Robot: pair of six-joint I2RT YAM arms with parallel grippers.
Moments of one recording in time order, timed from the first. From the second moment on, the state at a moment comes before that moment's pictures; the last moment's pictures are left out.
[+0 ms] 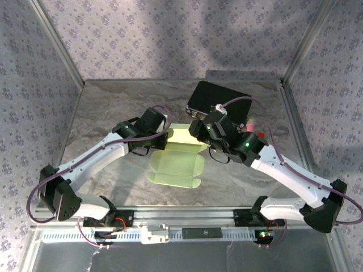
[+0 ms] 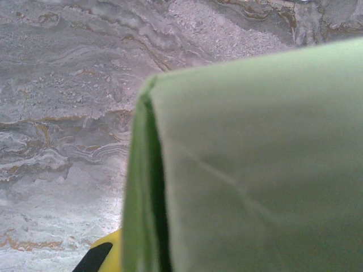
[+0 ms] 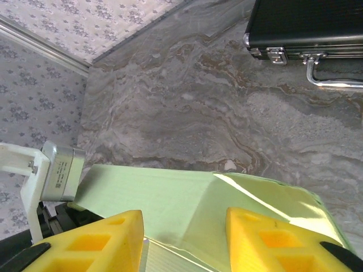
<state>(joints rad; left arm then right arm) -0.75 1.37 1.20 -0.83 -0.06 -0.42 0.89 1.19 1.21 -0.62 0.27 1.00</state>
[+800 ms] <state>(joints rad) -0.83 1.38 1.22 -0.85 -0.23 -0.47 0.82 1.09 1.05 -0.52 0.21 1.08</state>
